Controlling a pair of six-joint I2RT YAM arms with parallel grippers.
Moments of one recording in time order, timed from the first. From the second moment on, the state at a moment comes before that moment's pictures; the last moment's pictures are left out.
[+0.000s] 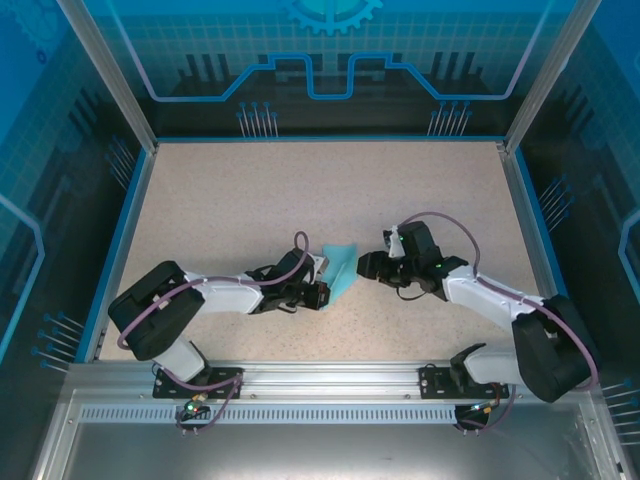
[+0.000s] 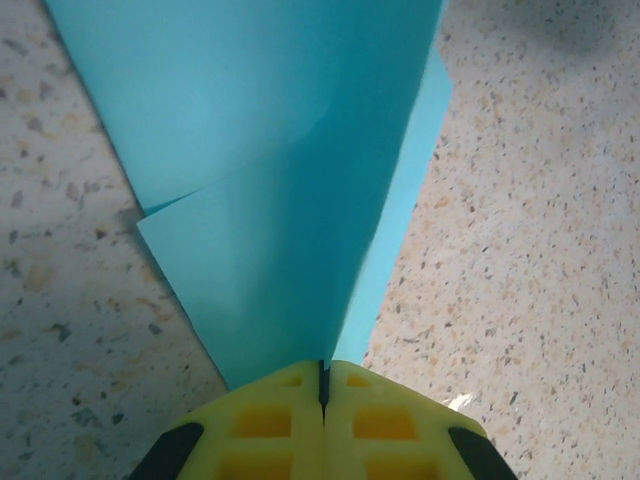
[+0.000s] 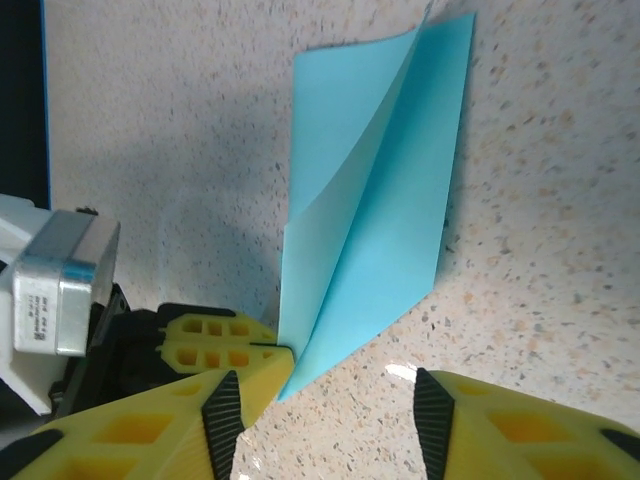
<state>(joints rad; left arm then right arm) -0.76 1.59 0.60 0.11 0.24 -0.60 0.47 1.31 0.60 -0.15 -0.44 0.74</state>
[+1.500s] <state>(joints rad) -0.55 1.59 0.44 0.32 0.56 -0.73 0.64 1.75 0.80 0.14 -0.54 0.89</state>
